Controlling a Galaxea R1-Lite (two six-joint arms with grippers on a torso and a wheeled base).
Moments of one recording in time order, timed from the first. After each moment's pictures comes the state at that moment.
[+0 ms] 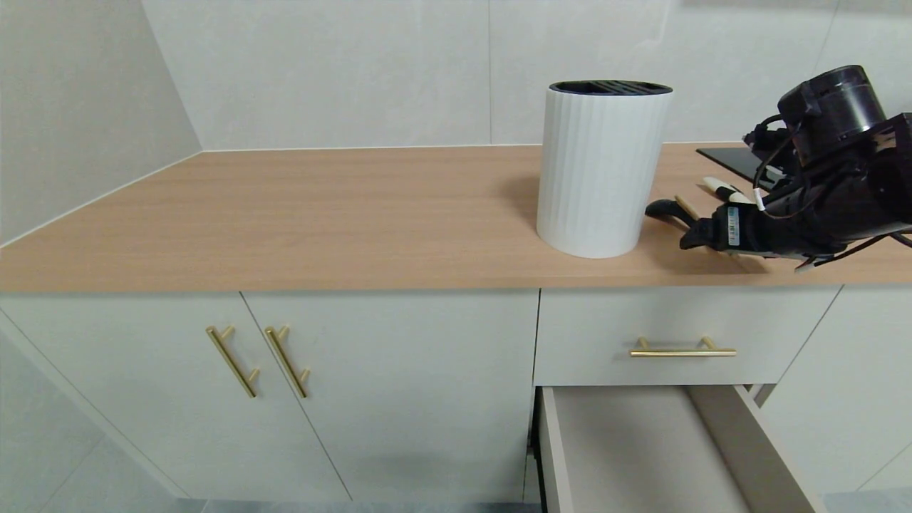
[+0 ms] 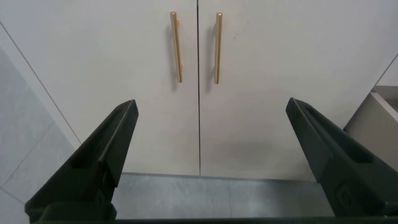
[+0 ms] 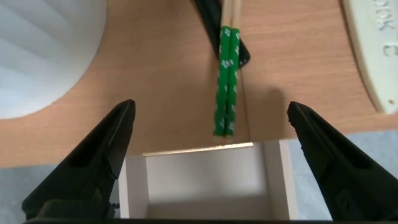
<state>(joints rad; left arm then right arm) 0.00 0.00 0.00 -0.01 0.04 -0.01 0.28 1.74 -1.56 0.50 -0.27 0.29</state>
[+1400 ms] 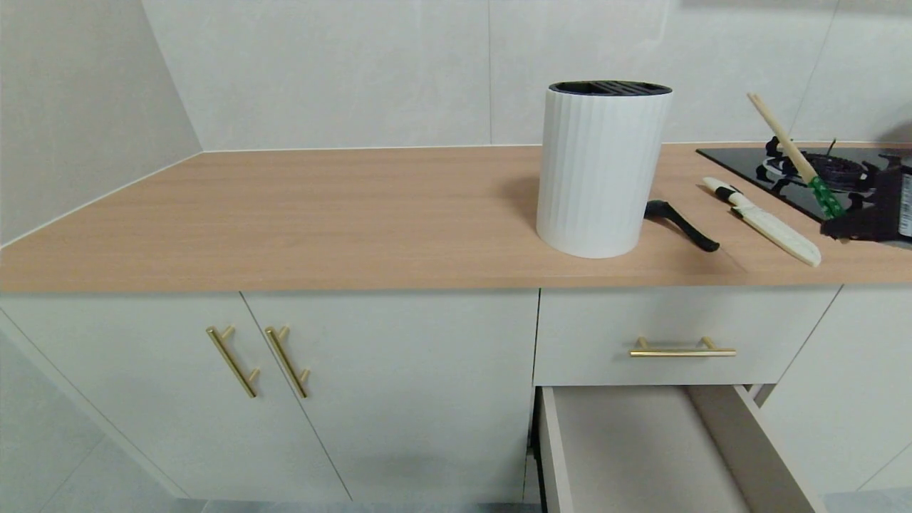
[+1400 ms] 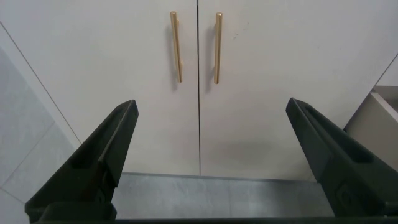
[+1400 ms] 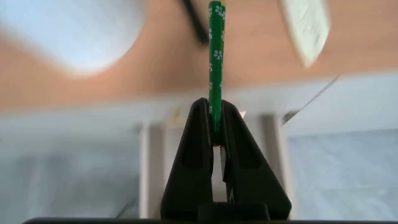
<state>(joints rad) 0.00 0.00 0.00 -0.01 0.04 -0.01 0.28 1.33 -1.38 0.57 -0.16 0.30</state>
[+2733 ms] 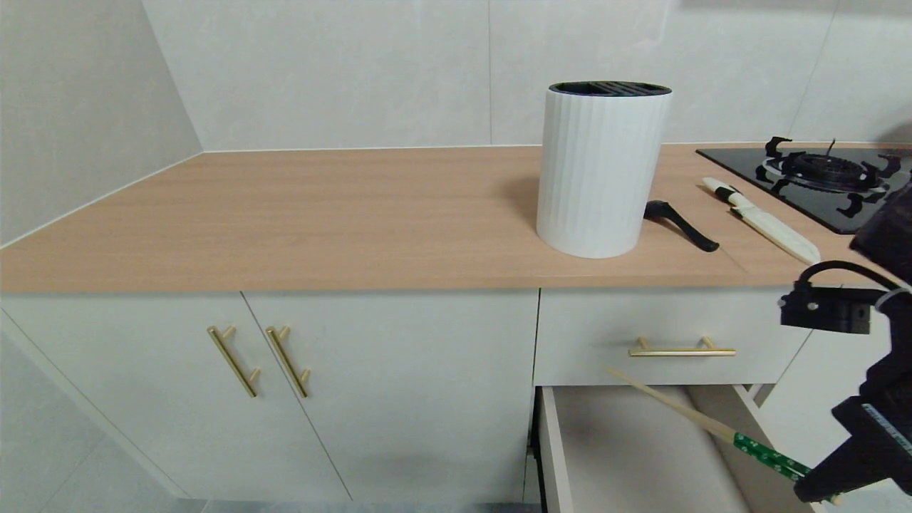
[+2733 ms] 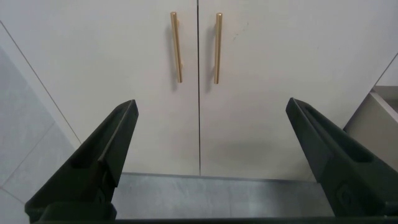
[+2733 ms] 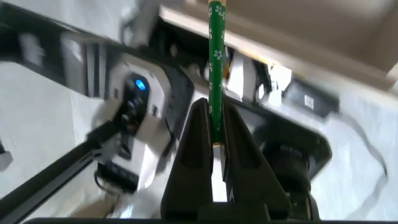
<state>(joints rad) 0.00 0.00 0.00 -0.01 0.04 -0.01 0.48 1.48 -1.32 1.14 0.24 0.24</state>
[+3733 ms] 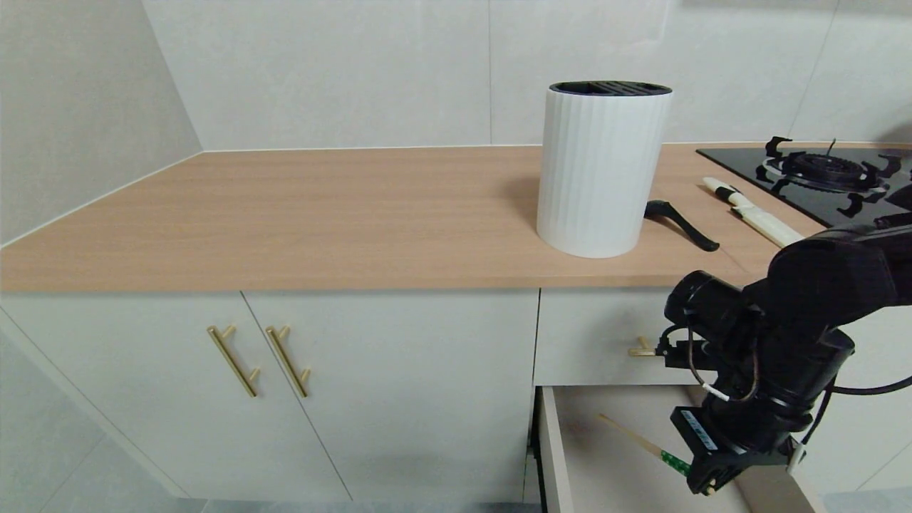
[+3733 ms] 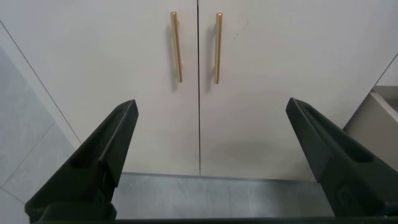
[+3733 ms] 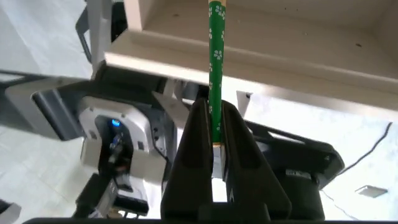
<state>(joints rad) 0.00 0.00 0.00 -0.01 0.04 -0.01 0.46 1.87 -1.25 0.89 0.18 0.37</state>
